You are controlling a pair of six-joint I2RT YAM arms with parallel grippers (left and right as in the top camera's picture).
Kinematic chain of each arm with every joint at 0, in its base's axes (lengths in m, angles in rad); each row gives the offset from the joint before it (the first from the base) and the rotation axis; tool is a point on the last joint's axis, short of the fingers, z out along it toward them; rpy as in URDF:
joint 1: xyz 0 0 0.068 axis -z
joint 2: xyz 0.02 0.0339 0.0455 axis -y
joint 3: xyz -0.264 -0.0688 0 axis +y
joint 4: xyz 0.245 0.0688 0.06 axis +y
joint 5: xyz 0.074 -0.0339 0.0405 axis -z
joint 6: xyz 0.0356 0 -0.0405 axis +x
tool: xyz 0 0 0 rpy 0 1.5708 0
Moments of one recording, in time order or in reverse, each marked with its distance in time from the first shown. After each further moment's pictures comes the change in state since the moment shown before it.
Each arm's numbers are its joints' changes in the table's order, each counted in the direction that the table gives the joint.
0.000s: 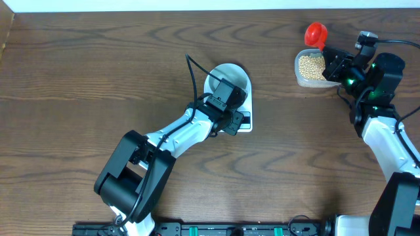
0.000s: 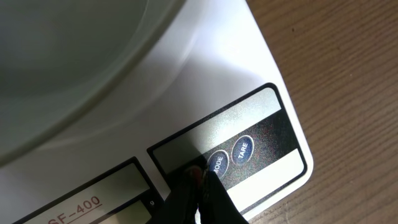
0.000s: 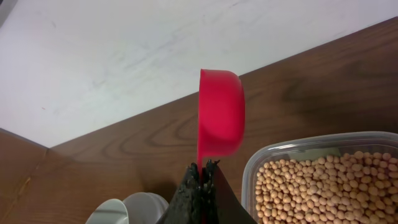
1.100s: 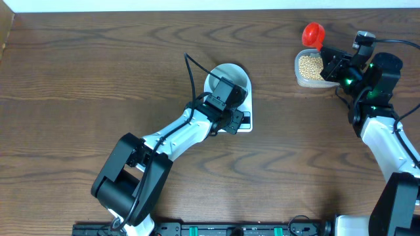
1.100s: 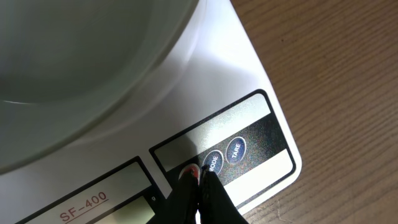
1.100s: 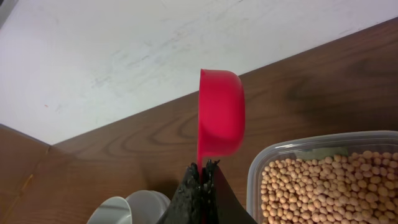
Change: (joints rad) left arm 0.000 0.024 -0.003 0.007 0.000 0.000; right arm -0.012 0.000 0.000 0.000 0.000 0.000
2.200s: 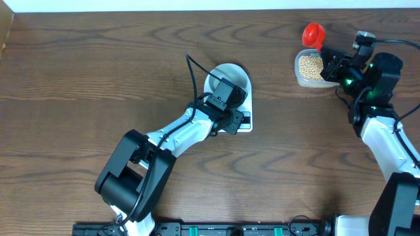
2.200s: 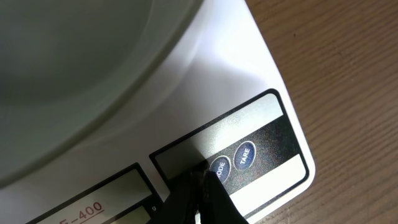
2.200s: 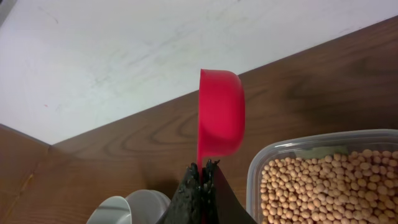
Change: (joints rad) left arm -0.001 -0.032 0.000 -0.016 0.000 0.000; right arm 0.000 0.000 0.000 0.004 0.000 0.000
